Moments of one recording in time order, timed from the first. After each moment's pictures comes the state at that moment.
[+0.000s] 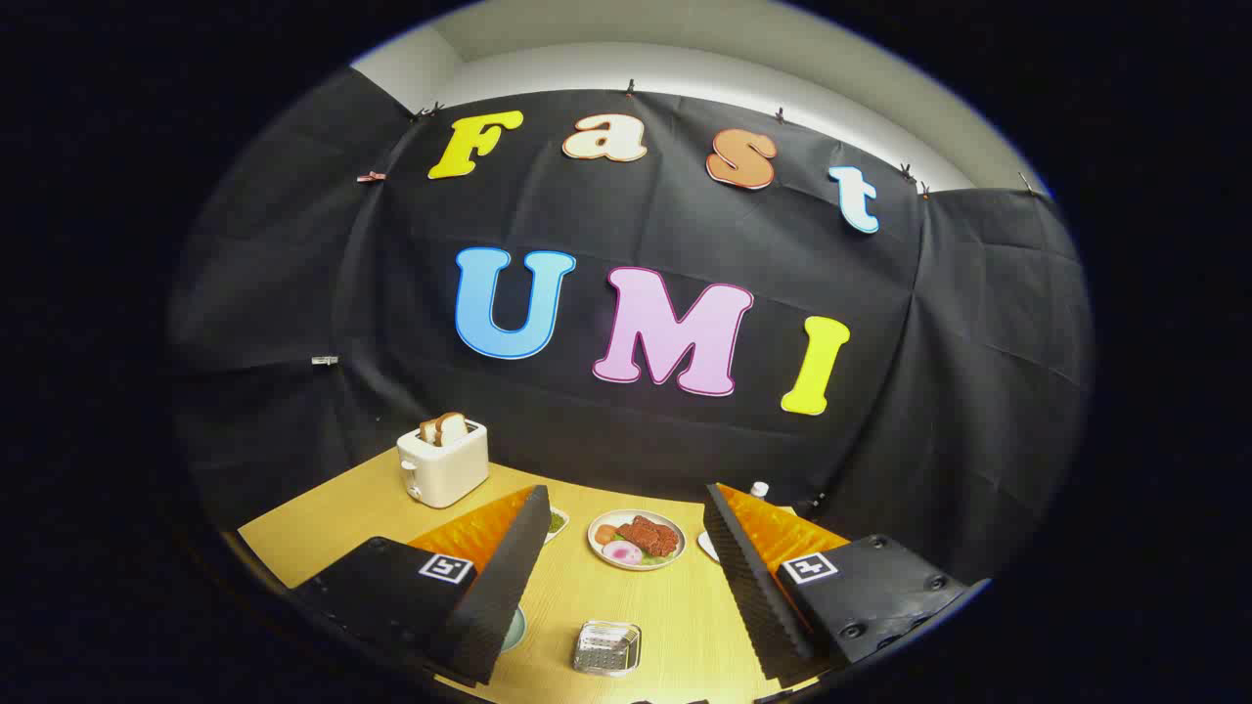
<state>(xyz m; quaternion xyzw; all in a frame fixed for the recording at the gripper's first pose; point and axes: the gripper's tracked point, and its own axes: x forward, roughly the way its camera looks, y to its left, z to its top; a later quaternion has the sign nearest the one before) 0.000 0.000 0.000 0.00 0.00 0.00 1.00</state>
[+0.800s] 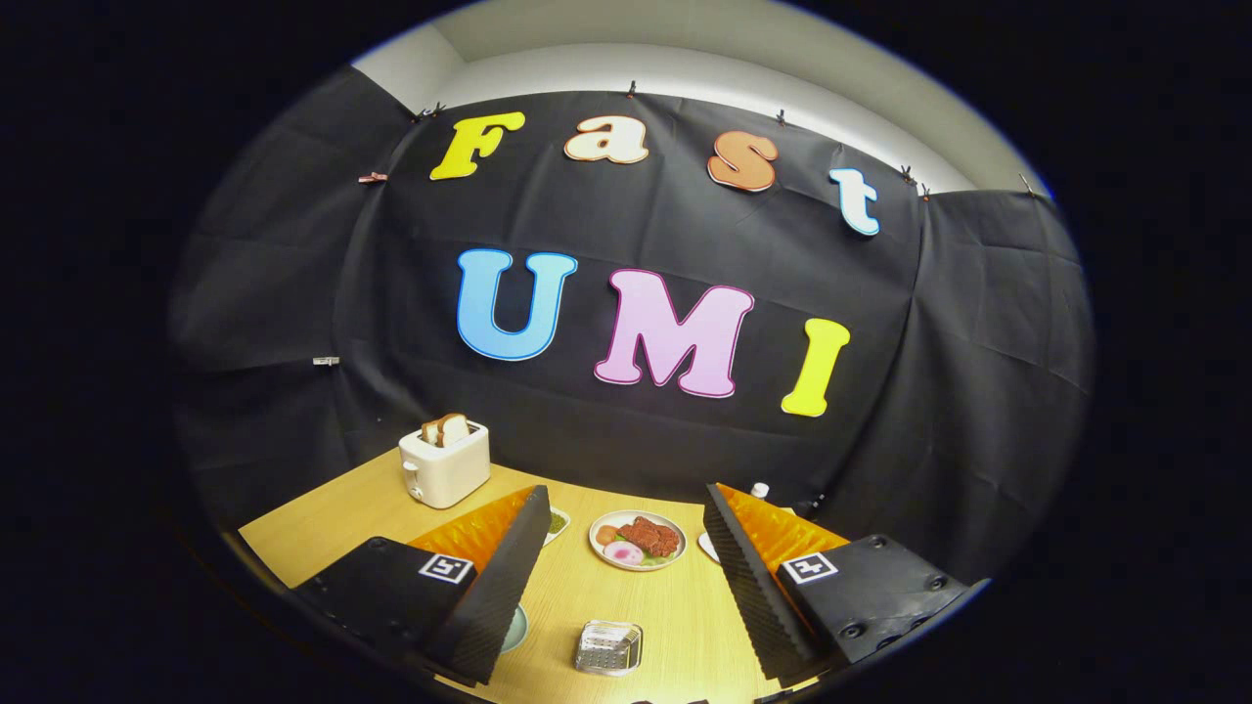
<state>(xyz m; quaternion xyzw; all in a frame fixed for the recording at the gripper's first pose) -0.003 0.002 0.002 0.00 0.00 0.00 1.00</state>
